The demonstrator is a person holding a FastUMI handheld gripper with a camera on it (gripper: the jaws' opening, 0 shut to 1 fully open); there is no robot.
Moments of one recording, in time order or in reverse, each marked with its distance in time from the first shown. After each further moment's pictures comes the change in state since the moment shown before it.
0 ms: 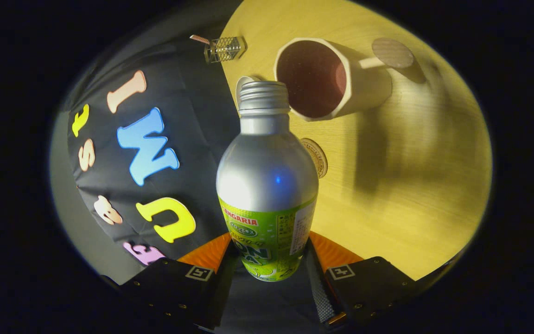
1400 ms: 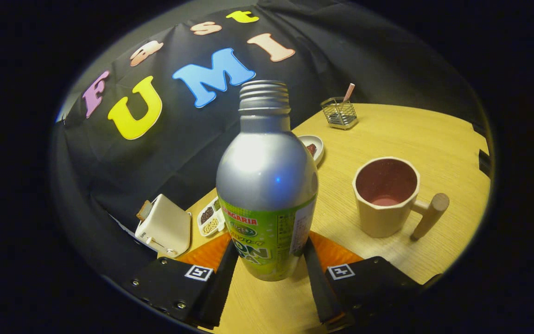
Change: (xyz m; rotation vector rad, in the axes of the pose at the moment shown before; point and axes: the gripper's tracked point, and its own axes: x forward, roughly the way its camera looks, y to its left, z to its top) arm 0.031 -0.022 0.030 -1.105 -0.427 -0.277
